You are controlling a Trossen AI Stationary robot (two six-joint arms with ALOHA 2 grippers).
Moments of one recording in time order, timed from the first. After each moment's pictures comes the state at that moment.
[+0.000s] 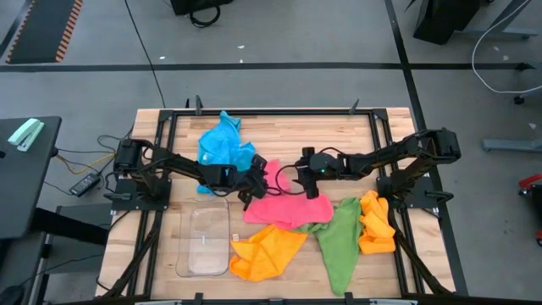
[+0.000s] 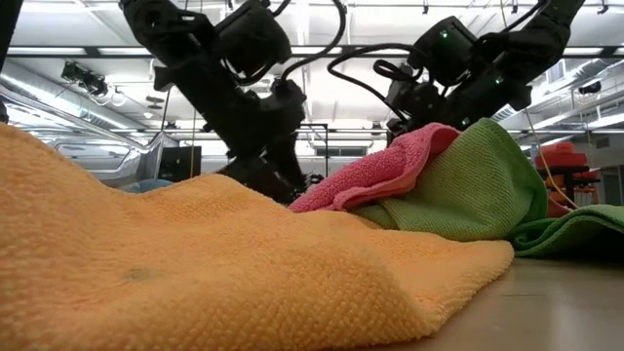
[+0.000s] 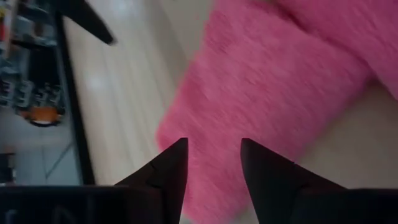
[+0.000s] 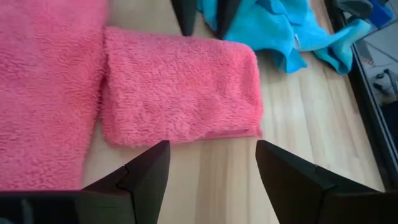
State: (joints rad) left arm -0.04 1.76 0.89 0.04 -0.43 0.77; right arm -0.09 1.52 0.59 0.27 0.17 -0.43
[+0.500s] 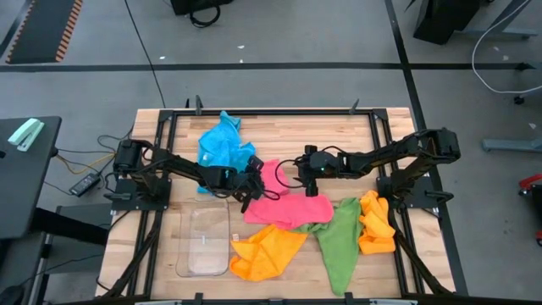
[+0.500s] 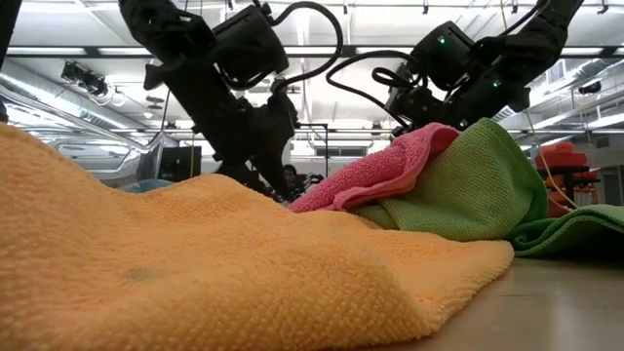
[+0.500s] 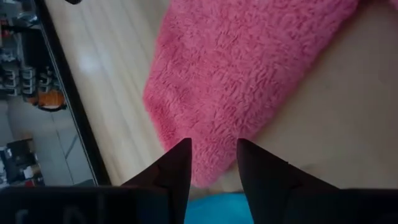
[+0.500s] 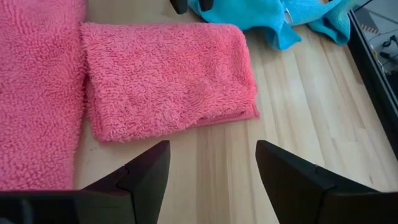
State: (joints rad) left arm -0.06 1.76 0.89 -0.07 -0.55 0.80; right arm -0.11 1.52 0.59 0.24 0.18 -0.32
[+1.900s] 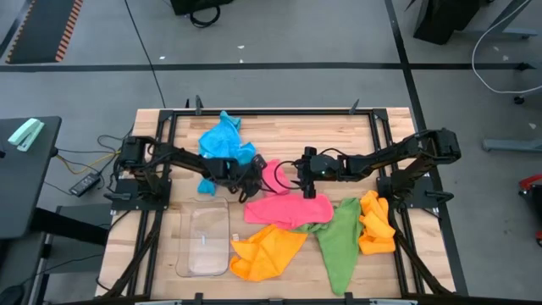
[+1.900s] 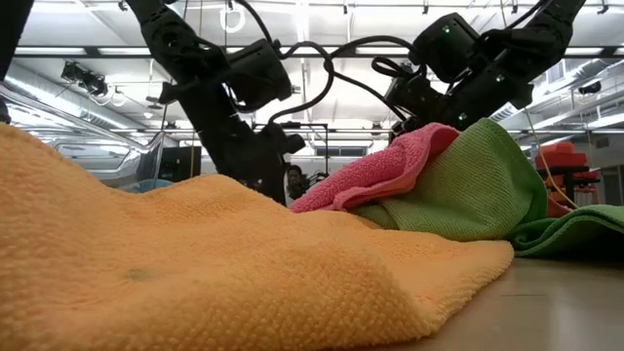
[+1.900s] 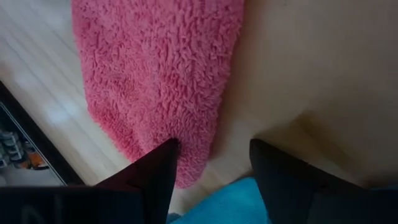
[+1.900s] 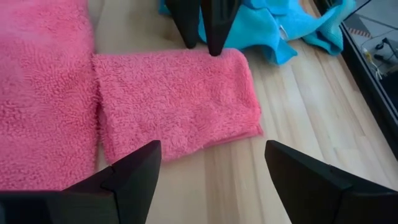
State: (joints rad) left arm 0.08 1.81 0.89 -0.10 -0.39 1.17; right arm -0.07 1.52 0.60 0.29 0.22 -0.26
